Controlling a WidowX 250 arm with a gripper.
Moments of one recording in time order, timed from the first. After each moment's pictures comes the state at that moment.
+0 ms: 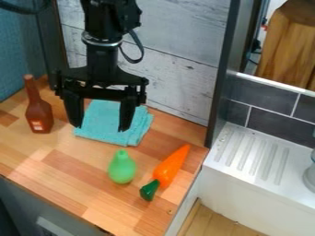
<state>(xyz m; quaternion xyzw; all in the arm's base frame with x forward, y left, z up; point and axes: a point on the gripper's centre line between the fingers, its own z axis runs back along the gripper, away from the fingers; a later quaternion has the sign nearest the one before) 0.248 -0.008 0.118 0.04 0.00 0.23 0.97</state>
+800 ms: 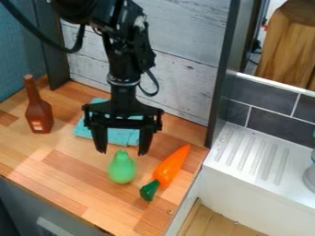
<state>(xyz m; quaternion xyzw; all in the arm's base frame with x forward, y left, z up) 0.273 -0.021 0.059 0.02 0.02 0.22 0.97</state>
